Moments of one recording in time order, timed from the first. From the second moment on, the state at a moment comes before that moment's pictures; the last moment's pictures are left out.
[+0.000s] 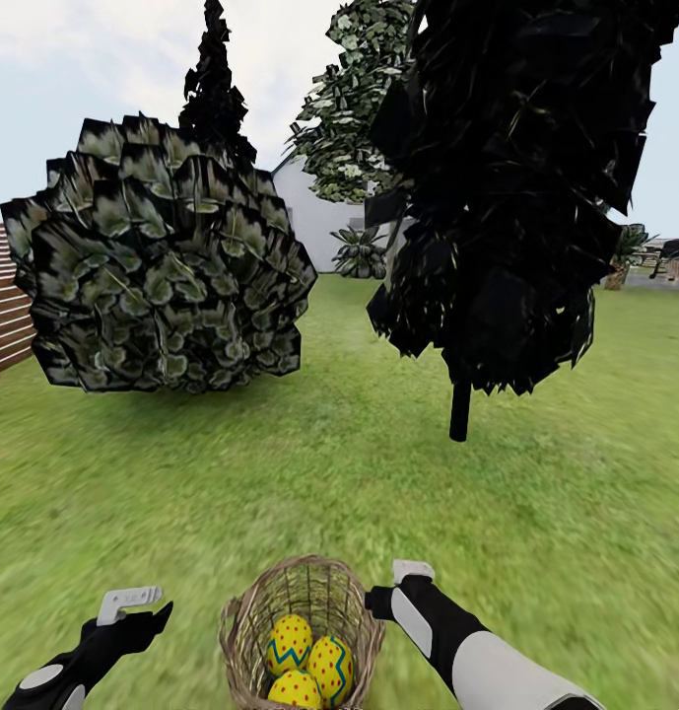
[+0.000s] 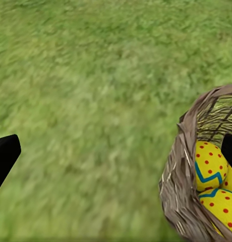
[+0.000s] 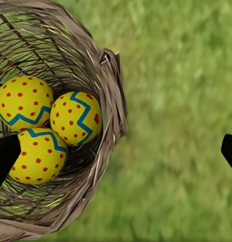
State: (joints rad) left arm -0.09 0.28 0.02 -1.16 0.29 0.30 -0.05; right arm -0.67 0.17 0.32 -0.31 -0.46 0.39 -0.26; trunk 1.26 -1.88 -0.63
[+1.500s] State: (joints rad) left arm -0.09 0.28 0.02 -1.16 0.29 0.30 -0.05; right arm -0.67 0.17 0.32 -0.31 -0.46 0.39 -0.26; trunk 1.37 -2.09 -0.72
